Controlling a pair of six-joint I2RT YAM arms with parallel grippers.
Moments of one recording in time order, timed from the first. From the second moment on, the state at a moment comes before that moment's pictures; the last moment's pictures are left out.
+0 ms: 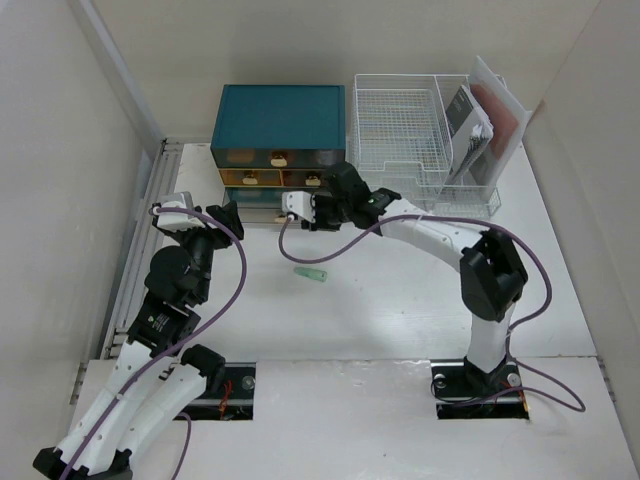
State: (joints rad) left arm -0.49 0.55 0.71 -0.09 -0.48 -0.22; right arm 0.75 1.89 1.52 -0.30 -0.22 -0.83
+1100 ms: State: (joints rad) left arm -0.49 0.53 0.71 -0.10 -0.48 -0.22; right arm 0.83 2.09 1.61 -0.76 -0.64 -1.03
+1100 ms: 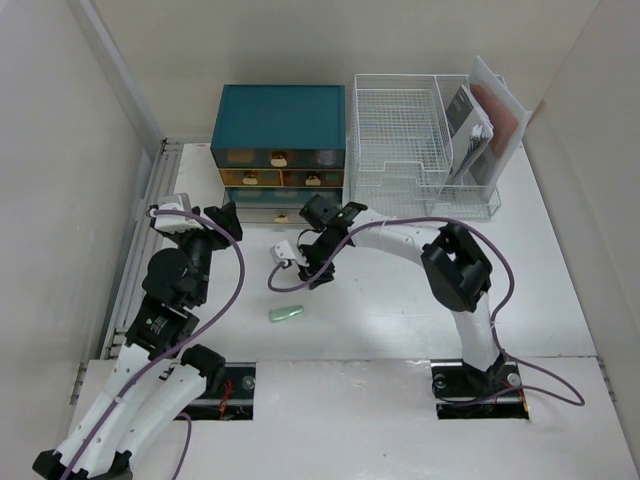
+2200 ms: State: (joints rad) left arm -0.49 0.51 0.71 -0.10 -0.49 -0.22; right arm 1.09 2.10 1.57 -0.57 -0.53 -0.74
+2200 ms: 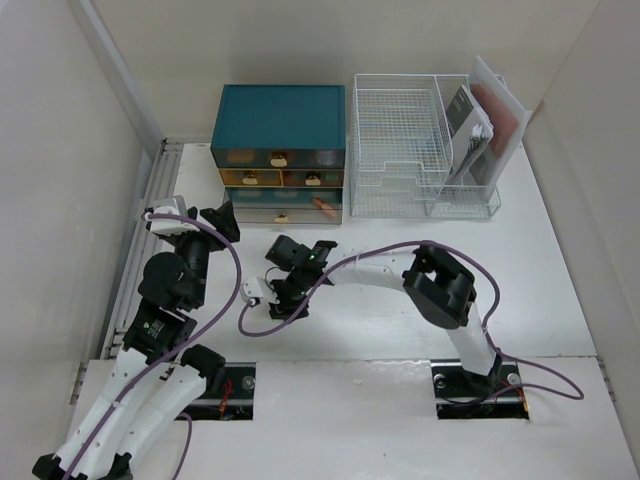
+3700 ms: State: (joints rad) left arm -0.49 0.51 0.71 -0.09 -0.49 -0.22; right arm 0.84 2.03 1.59 -0.17 0.38 -0.75
